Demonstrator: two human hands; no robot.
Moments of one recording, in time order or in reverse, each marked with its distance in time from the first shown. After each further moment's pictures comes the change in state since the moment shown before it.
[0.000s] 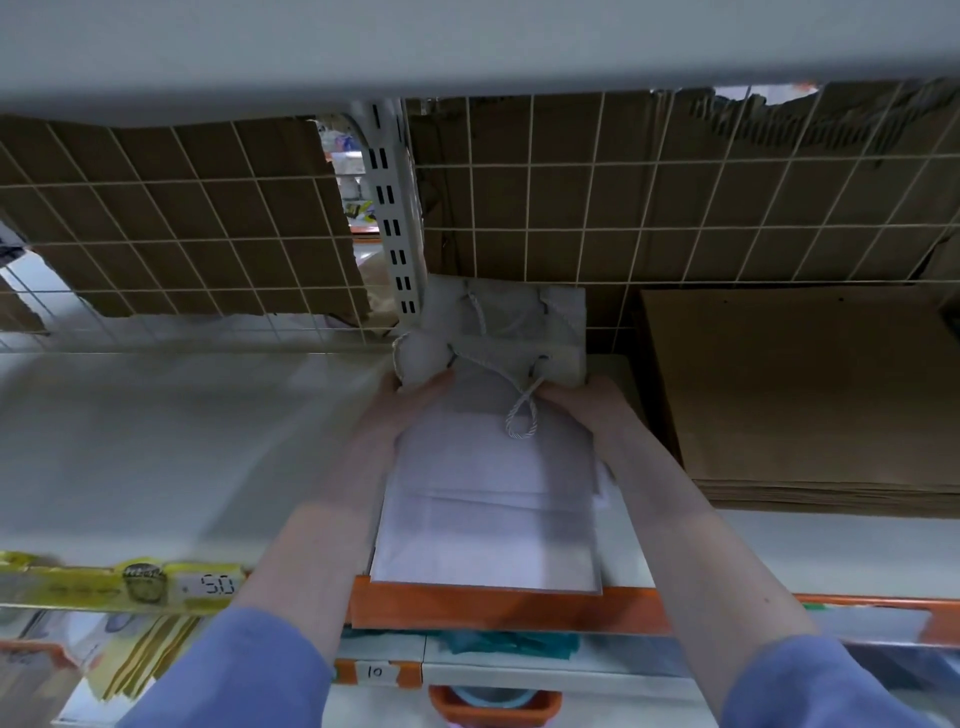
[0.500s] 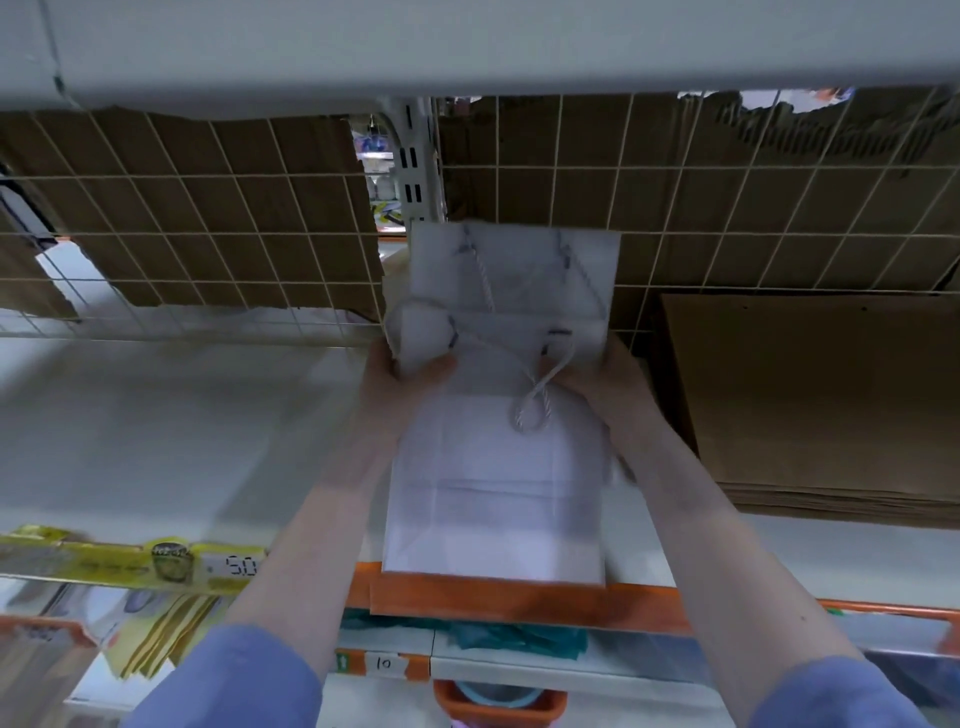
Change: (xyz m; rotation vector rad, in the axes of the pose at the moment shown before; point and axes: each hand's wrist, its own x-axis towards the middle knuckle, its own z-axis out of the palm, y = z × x) left_hand -0.025 0.004 -0.015 -0.191 0.160 0.388; right_hand -0.021 -0.019 0.002 0.050 -0.068 -0.293
